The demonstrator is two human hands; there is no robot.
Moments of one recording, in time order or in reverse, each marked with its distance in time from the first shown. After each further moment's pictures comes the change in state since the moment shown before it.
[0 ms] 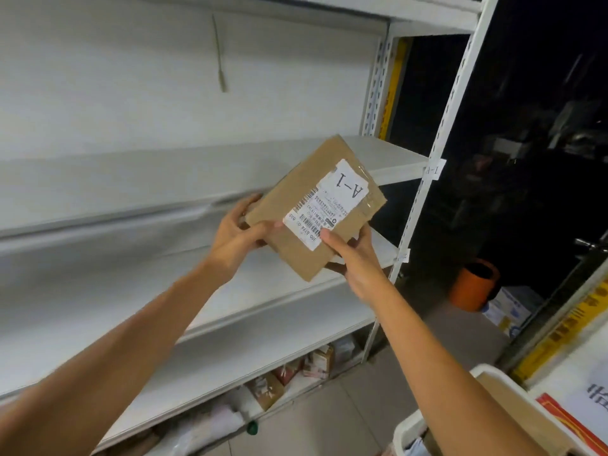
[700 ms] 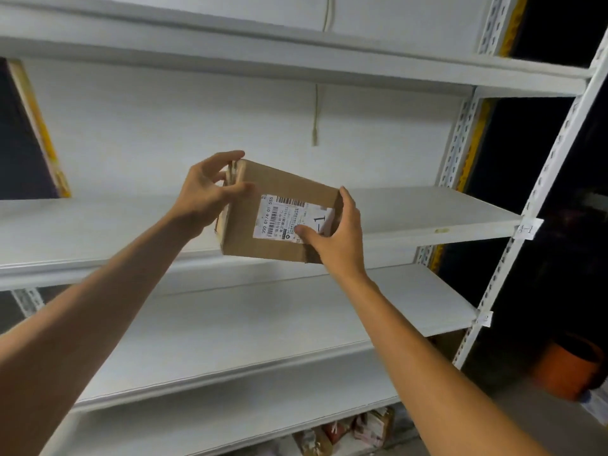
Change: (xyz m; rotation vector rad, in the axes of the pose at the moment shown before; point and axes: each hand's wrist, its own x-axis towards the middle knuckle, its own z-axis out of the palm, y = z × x) left_hand 0.009 0.151 -0.182 0.437 0.252 0.362; right_hand 0.061 -0.037 0.206 -0.491 0.088 -0.501
